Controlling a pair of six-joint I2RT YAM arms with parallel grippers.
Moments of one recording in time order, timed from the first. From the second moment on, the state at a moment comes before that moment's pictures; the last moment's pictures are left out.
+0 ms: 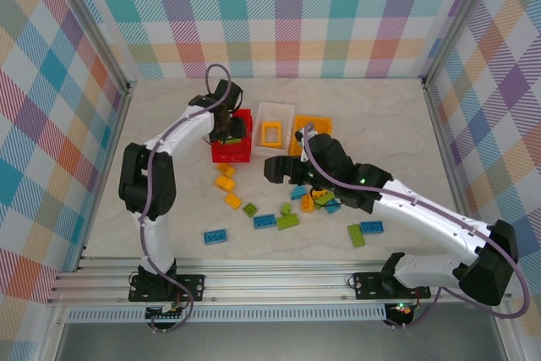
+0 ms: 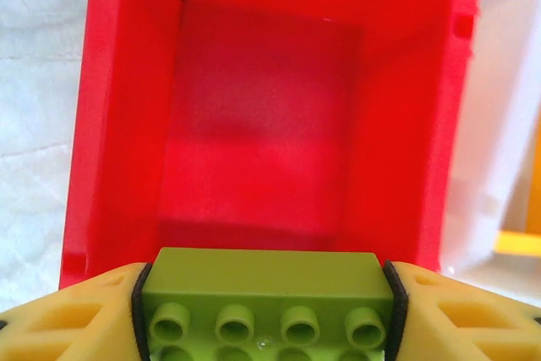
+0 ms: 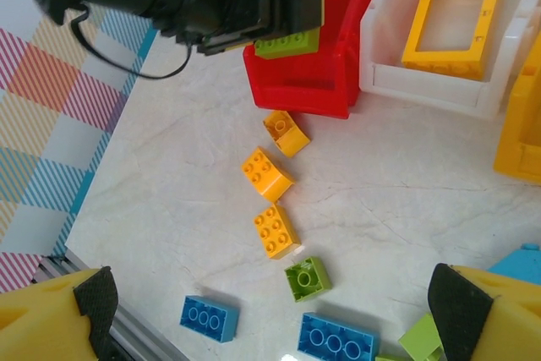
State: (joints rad) left arm -0.36 1.98 1.66 -0.84 -0.11 -0.49; right arm 0.90 1.21 1.05 -0.42 0.02 0.70
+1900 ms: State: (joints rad) left arm -1.20 1.34 0.98 -0.22 -0.12 -0.65; right arm 0.09 0.99 0.47 -0.85 -0.13 1.49
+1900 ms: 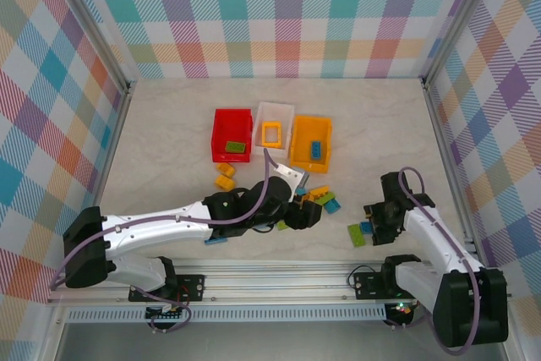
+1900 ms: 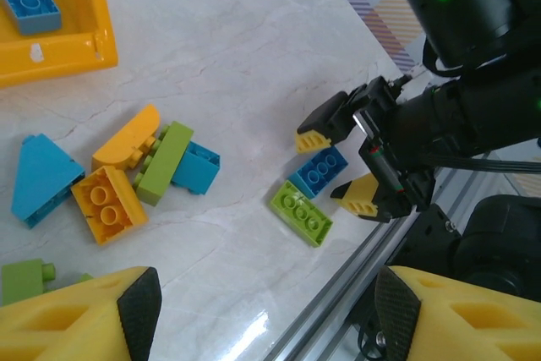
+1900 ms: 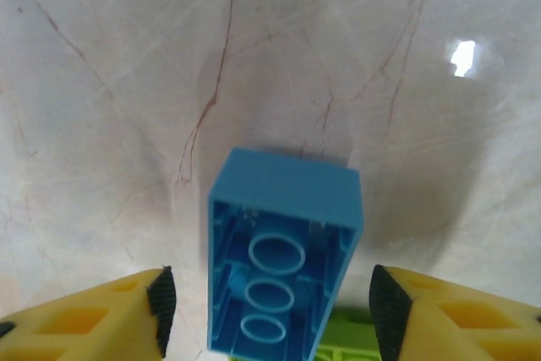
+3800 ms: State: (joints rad) left arm -0.92 1.07 0.94 -0.82 -0.46 -1.00; right arm 0.52 1.72 1.51 -0.74 -0.14 0.55
